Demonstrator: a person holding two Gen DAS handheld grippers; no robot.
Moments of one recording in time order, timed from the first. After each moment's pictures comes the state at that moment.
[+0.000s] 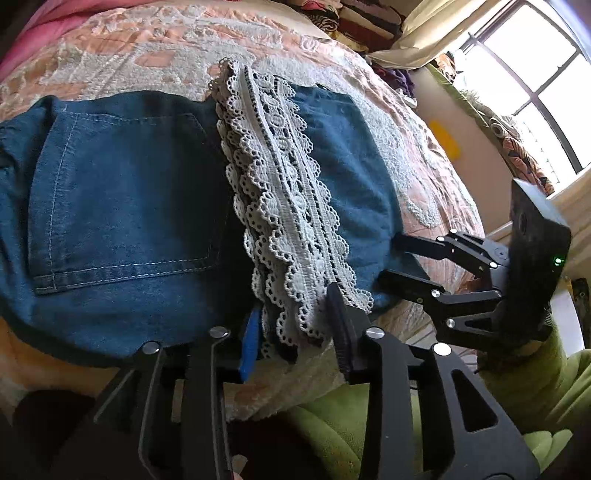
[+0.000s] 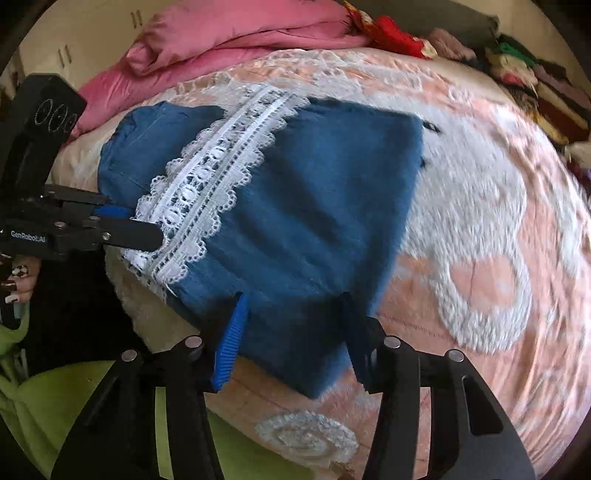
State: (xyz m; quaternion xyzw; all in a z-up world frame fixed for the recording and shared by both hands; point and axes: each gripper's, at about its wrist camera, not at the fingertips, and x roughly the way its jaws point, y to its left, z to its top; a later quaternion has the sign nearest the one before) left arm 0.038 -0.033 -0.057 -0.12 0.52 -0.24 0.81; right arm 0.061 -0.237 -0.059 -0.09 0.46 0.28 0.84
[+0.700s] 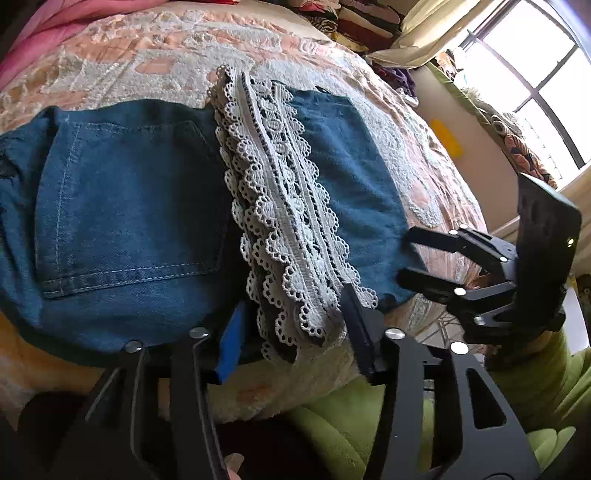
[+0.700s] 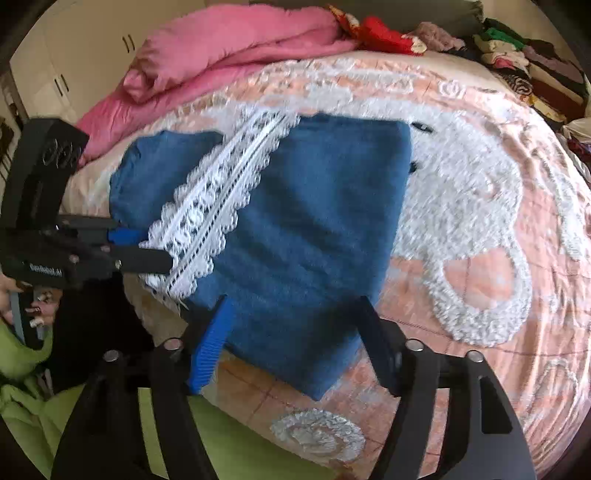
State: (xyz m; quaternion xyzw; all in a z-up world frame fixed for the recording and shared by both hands) left arm 0.040 -0.041 -0.050 -0.10 0.52 -0.23 0.82; right arm 0.061 -0.245 -0.043 -0.05 0.45 0.28 0.85
